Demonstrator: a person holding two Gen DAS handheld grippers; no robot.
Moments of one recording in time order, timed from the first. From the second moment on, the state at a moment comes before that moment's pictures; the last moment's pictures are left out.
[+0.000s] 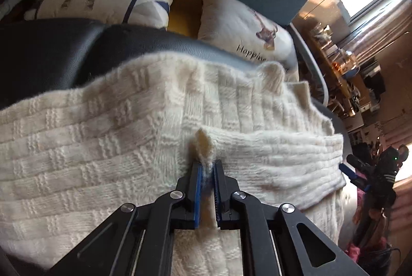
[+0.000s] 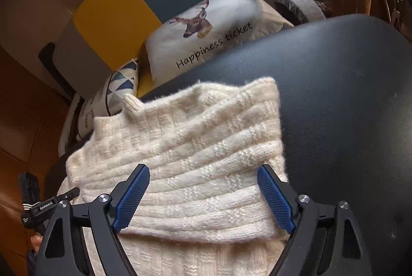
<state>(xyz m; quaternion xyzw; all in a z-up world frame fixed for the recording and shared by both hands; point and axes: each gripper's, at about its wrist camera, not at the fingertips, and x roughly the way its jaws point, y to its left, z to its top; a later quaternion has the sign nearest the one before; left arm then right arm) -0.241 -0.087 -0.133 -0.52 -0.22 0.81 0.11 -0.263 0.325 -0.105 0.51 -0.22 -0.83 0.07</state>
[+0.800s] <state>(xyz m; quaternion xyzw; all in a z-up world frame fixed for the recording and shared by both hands) -0.233 -0.026 -0.126 -0.52 -0.10 0.83 0.16 -0.296 0.375 -0.104 0.52 -0.25 -0.81 0.10</state>
